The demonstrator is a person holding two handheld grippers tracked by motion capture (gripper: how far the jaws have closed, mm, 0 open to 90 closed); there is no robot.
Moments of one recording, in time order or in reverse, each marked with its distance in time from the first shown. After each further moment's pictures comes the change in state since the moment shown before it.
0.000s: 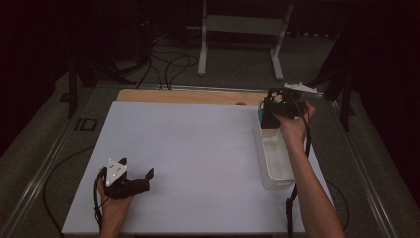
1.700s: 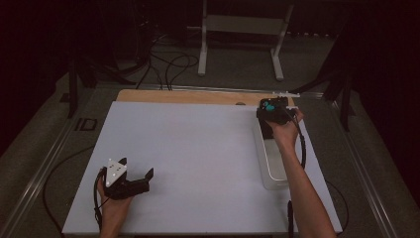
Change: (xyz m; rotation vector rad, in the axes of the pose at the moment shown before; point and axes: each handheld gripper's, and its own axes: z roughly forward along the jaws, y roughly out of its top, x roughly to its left) left arm 0.000 -0.001 0.000 0.001 -0.004 -0.004; right arm 0.009 -0.028 0.043 0.147 -0.016 -0.024
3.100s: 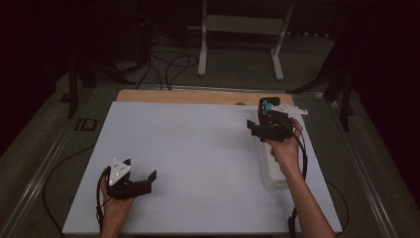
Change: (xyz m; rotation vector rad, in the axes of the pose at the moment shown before) left arm -0.005 -0.001 0.005 0.048 -0.056 0.016; right arm 0.039 -0.028 -0.090 -0.144 0.288 -0.070
